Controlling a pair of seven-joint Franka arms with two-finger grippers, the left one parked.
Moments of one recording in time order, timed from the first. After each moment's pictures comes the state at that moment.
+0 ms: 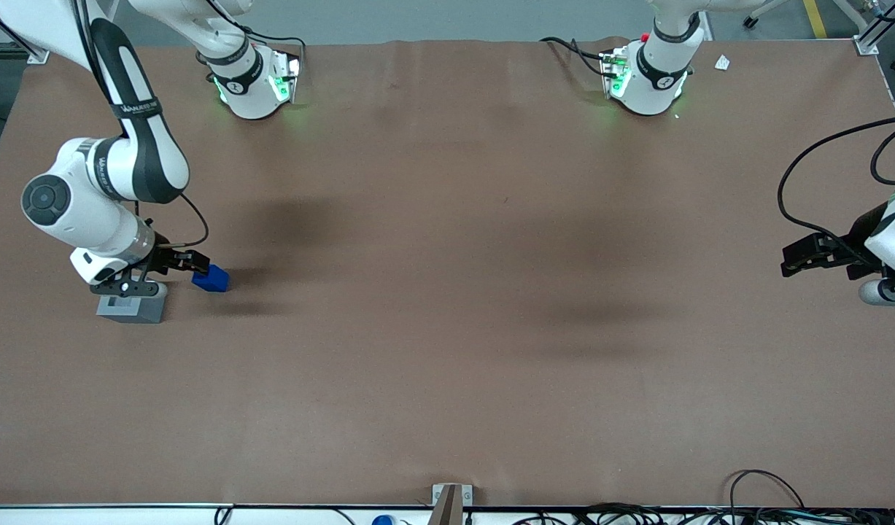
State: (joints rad) arm 0.01 0.21 -0.06 -2.20 0.01 2.36 -0.02
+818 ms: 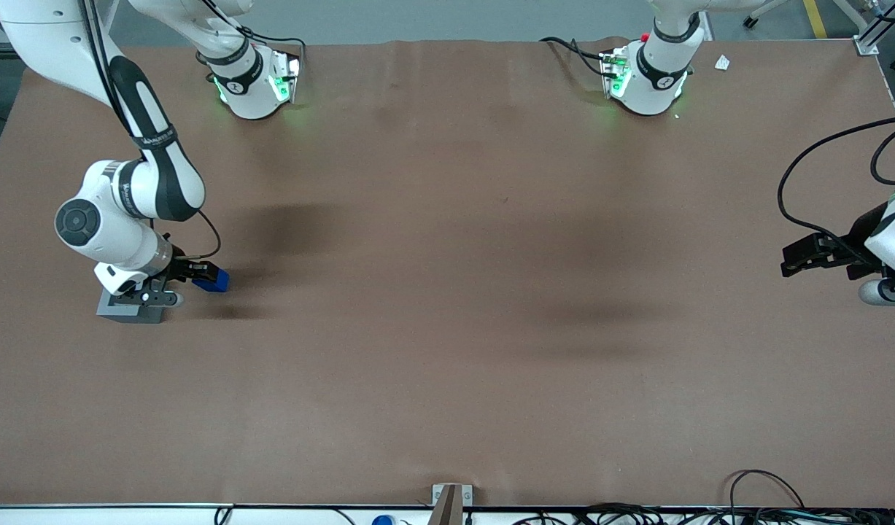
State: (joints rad) arm 0.00 0.33 -0.06 -2.20 0.00 2.46 -0.02
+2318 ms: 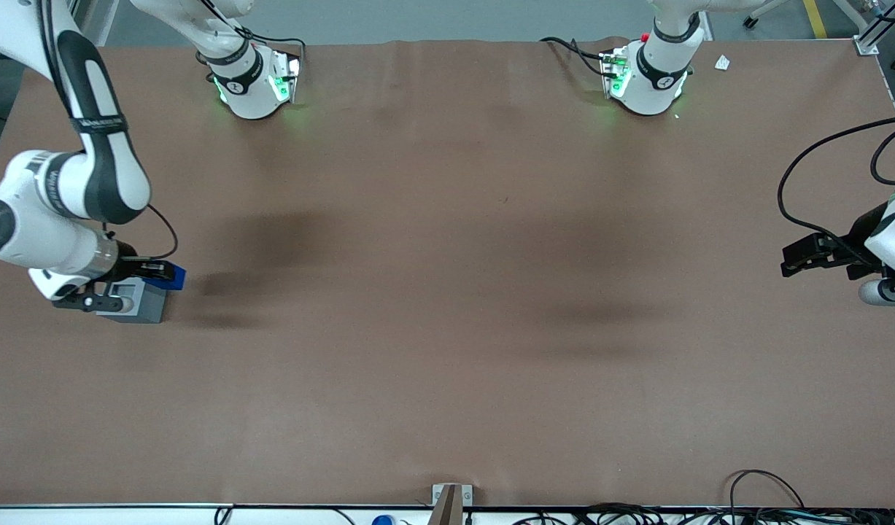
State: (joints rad) arm -0.09 0.26 -0.07 -1.98 0.00 2.13 -0.09
